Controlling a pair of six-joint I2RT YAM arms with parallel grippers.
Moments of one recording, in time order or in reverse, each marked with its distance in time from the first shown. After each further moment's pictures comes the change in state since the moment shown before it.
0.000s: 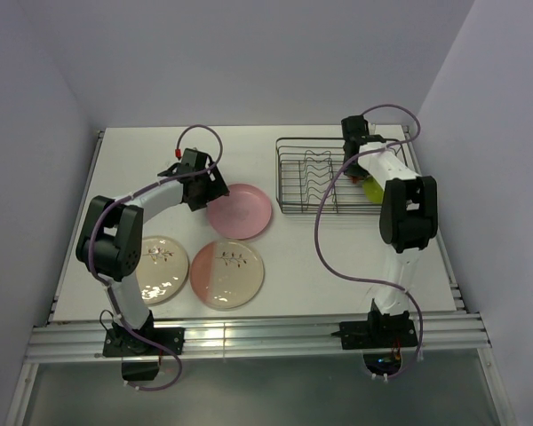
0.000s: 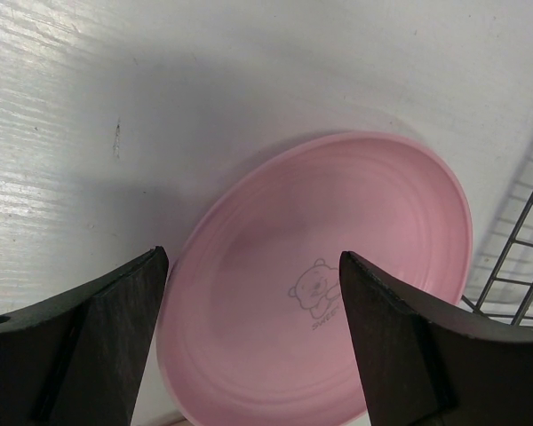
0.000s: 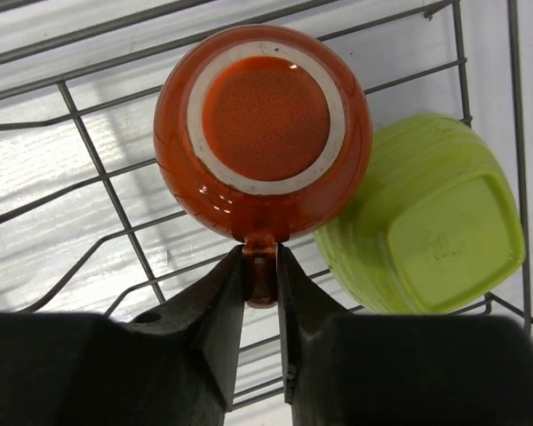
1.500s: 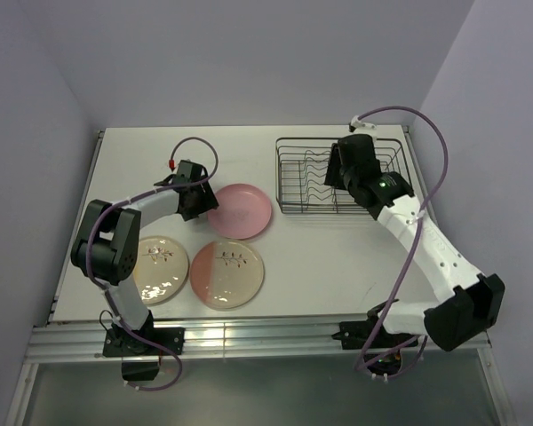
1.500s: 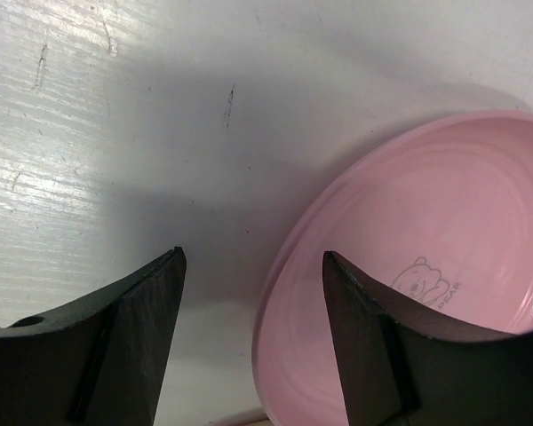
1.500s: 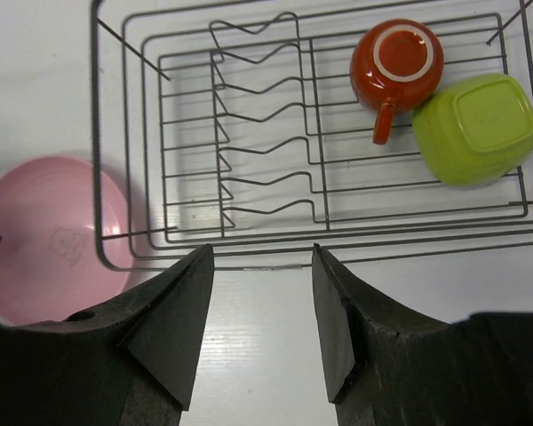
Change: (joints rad) left arm 0.020 -0.038 -0.135 0.032 -0.076 0.045; right arm 0.308 -0.727 -0.351 0.006 0.006 0.118
